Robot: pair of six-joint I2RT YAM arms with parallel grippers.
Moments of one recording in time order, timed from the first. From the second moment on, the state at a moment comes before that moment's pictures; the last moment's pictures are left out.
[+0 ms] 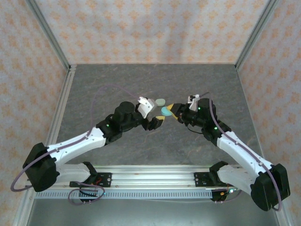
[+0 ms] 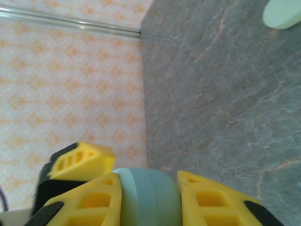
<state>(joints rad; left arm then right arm) -0.76 1.21 0.79 0.12 0.16 -0.01 0.46 1.01 0.65 -0.02 -0.47 1.19</state>
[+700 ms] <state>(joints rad) -0.69 1.14 0.69 0.08 -0.01 0.04 0.52 1.60 0.51 0.32 -0.47 0.99</state>
